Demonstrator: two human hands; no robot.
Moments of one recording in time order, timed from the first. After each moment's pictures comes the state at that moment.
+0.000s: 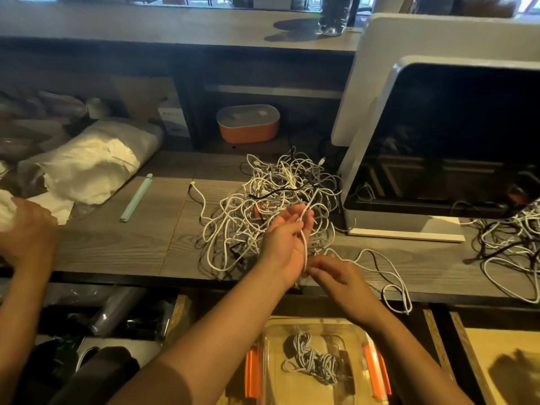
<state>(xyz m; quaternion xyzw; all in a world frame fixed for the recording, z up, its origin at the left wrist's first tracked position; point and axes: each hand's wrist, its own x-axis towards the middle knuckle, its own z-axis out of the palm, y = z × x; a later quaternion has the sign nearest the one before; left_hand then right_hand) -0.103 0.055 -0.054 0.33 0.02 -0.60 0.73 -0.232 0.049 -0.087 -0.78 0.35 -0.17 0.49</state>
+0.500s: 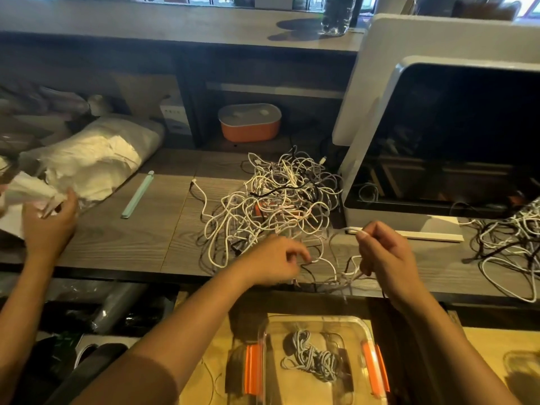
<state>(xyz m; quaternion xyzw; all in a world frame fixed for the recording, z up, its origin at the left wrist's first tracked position) -0.058 0.083 -0.072 0.64 -0.64 -0.38 0.19 -0.257 0.030 -0.047 -0.65 0.39 -0.34 0.55</state>
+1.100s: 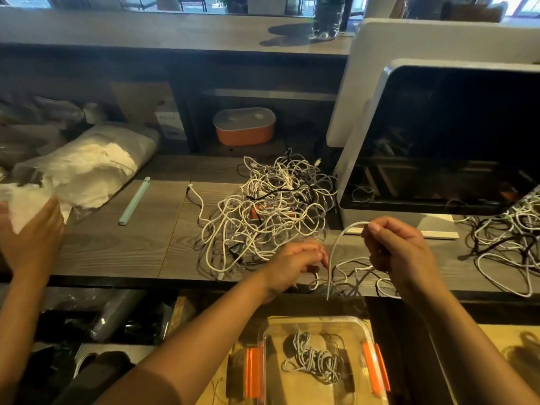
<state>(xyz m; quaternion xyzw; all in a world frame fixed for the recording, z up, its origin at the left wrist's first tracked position) -0.092 0.086 -0.072 0.49 -0.47 -0.60 0.43 -0.264 0.032 -0.019 -0.59 0.44 -0.36 0.57</state>
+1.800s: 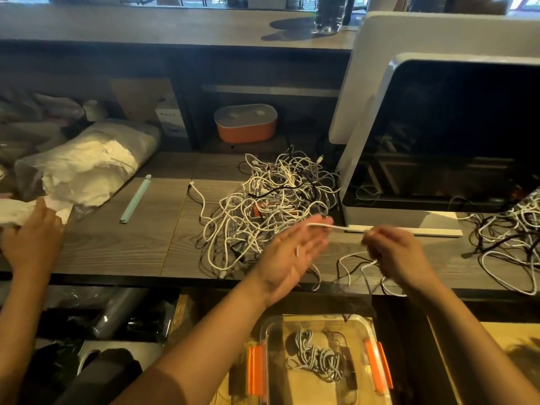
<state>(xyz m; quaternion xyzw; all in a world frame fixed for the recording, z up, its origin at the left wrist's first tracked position) -0.095 0.090 -0.061 0.34 -0.24 -0.68 0.61 -0.269 0.017 -0.042 -0.66 0.51 -0.24 0.50</state>
